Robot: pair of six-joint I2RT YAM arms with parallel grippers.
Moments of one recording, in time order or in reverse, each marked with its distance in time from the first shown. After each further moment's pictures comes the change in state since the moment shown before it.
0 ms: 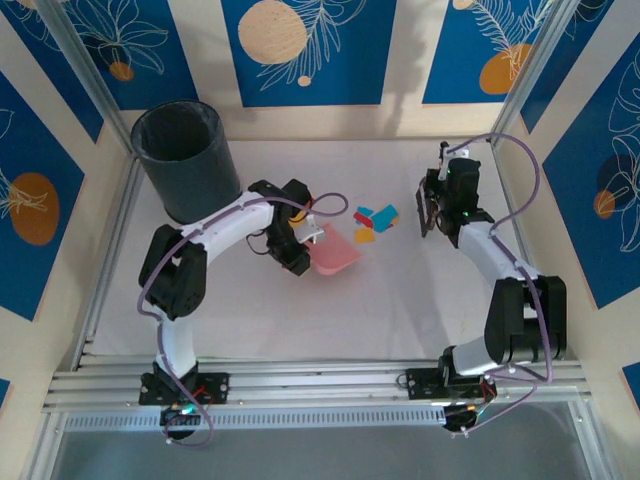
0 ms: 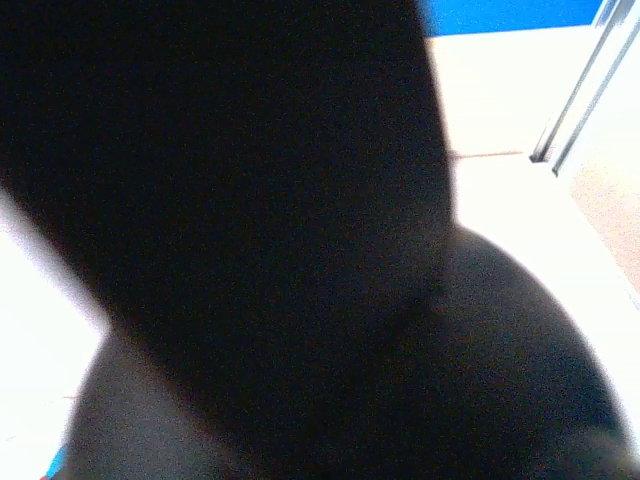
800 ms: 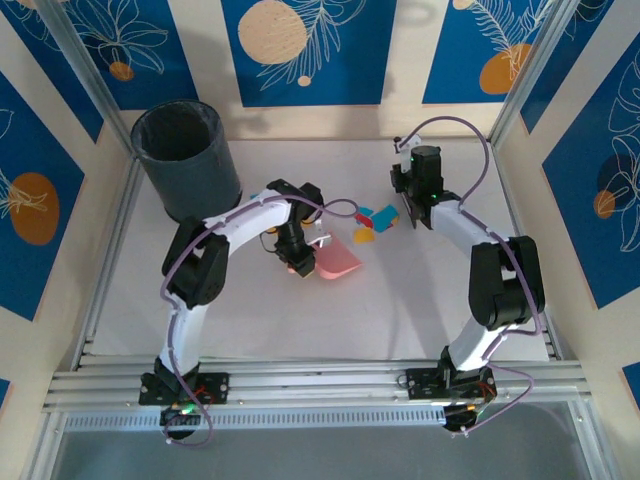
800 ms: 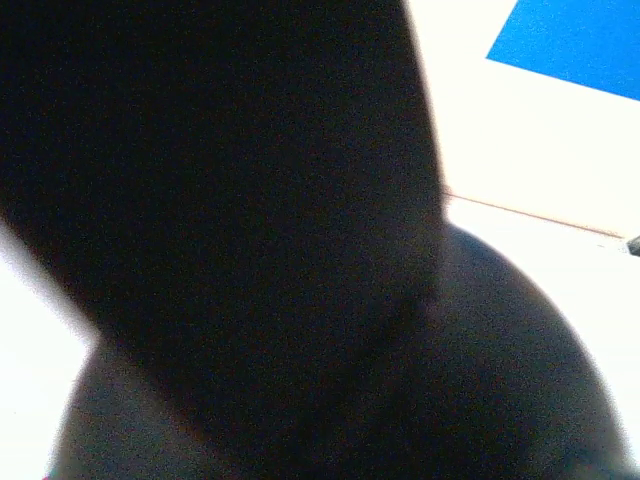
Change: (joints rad) left arm -0.028 0.158 0.128 -0.075 -0.074 -0.004; right arm 0.155 0.227 0.168 0.000 0.021 -0.213
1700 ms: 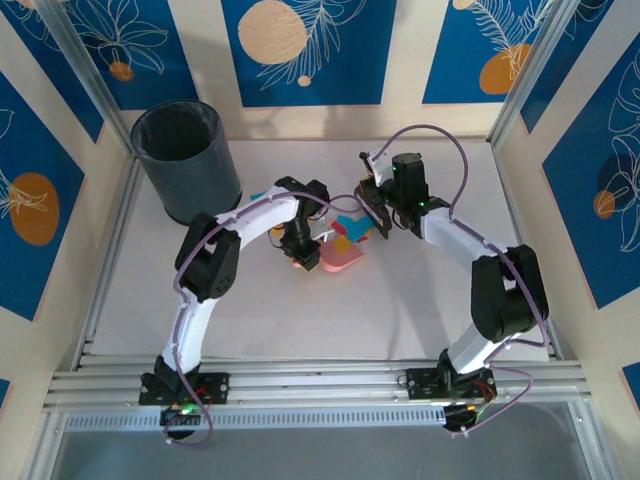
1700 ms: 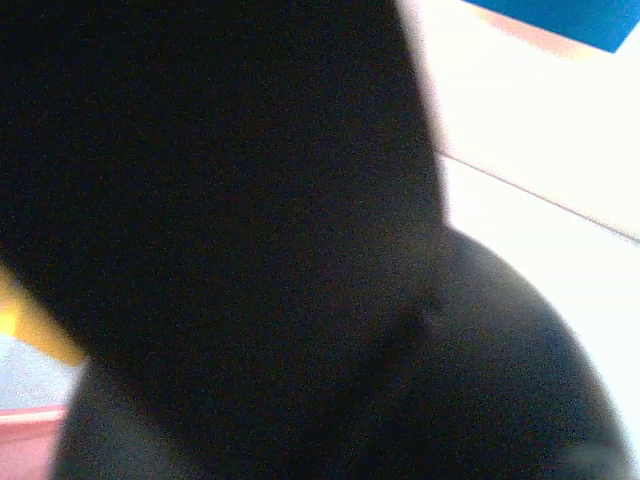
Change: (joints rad) left arm 0.000 0.099 0.113 0.001 -0.039 -0.057; right arm 0.126 -0.075 -0.036 -0.082 -0.249 -0.027
